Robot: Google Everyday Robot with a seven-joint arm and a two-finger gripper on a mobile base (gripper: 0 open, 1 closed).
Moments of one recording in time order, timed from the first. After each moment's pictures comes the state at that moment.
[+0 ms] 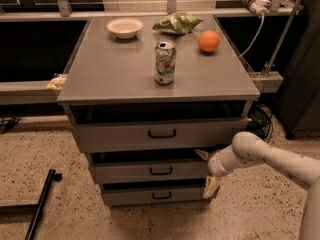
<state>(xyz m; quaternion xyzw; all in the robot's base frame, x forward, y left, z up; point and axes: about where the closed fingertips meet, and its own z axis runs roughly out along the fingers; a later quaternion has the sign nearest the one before) 0.588 -0.184 0.442 -0.72 0.63 0.12 0.27</state>
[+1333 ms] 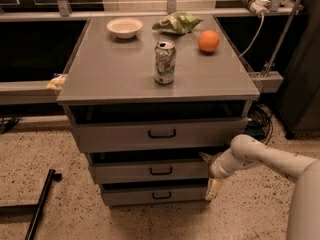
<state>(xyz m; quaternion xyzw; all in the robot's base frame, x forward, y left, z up) 0.591 -0.199 0.415 -0.70 0.66 0.10 0.23</state>
